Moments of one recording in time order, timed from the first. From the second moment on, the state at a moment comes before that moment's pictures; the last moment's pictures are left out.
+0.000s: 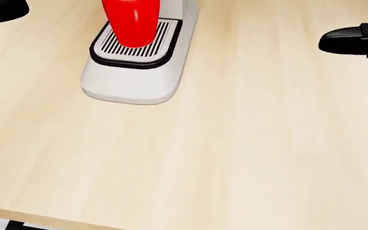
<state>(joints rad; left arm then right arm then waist) -0.90 0.51 0.29 -0.14 -0.35 0.95 0.17 -0.71 -0.55 -0.34 -0.28 0.28 0.81 0.00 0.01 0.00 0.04</state>
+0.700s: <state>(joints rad) -0.85 0.32 0.19 -0.10 -0.30 0.93 0.25 -0.72 -0.56 -0.34 -0.29 0.30 0.84 0.00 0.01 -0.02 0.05</state>
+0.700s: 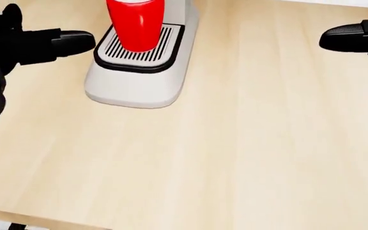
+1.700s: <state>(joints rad) -0.93 0.22 0.13 0.07 -0.22 0.83 0.22 -0.71 -0.57 -0.36 -0.31 0.33 0.86 0.00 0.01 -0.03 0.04</state>
